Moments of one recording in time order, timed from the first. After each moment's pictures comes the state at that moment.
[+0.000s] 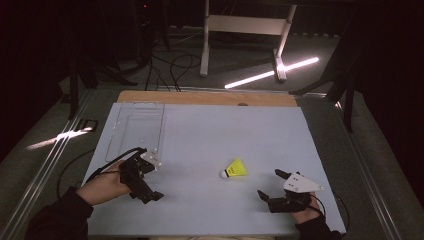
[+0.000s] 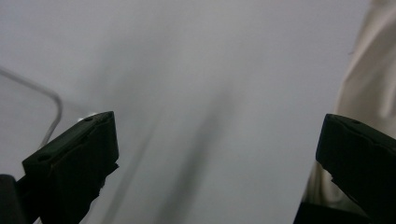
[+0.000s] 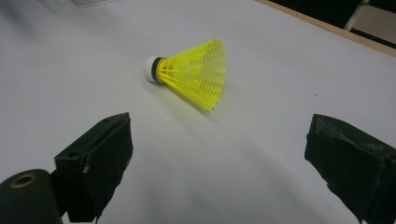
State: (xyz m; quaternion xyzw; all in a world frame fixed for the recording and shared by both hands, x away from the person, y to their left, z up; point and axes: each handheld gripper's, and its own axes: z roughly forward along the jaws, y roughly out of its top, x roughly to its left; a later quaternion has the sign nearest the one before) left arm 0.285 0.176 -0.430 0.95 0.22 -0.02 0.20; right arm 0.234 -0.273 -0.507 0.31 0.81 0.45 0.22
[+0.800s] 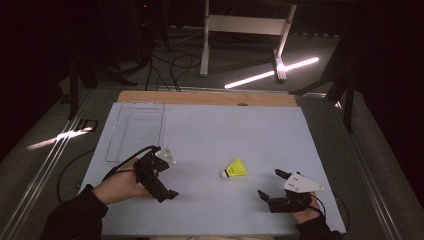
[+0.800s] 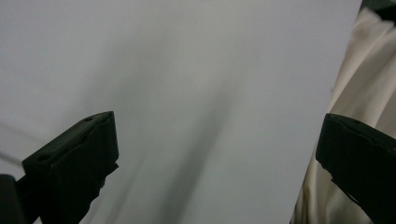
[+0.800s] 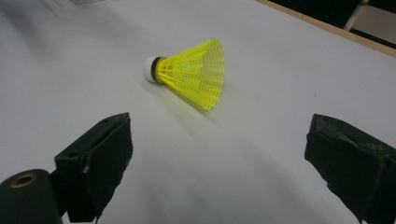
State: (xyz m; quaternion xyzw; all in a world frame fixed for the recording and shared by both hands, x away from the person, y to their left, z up) left arm 0.286 0.139 -0.418 0.95 0.21 -0.01 0.24; right arm 0.233 -0.274 -0.507 0.31 0.81 0.45 0.22
